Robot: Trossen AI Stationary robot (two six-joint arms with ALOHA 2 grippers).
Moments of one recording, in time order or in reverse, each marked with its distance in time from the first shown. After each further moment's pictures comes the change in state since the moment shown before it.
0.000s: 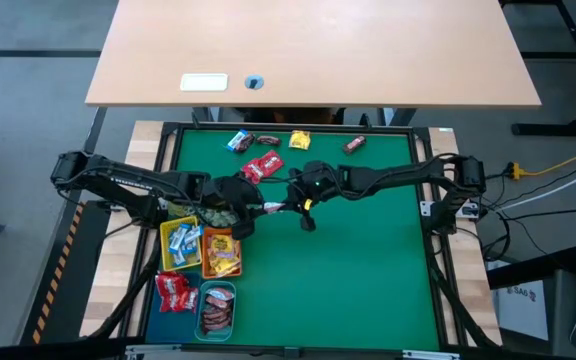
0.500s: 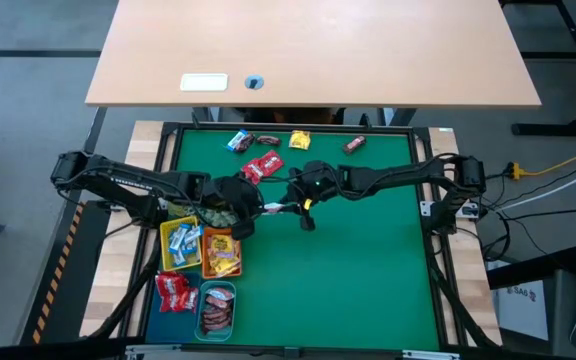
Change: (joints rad) left arm 0.000 0.000 0.000 0.001 0.002 0.001; right arm 0.000 0.000 0.000 0.011 0.000 0.004
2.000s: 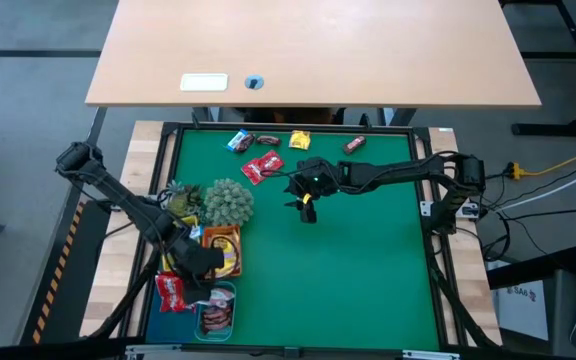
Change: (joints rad) left arm -0.547 -0.015 0.000 -0.225 0.470 -0.914; right arm -0.040 0.000 0.000 -0.146 0.132 -0.003
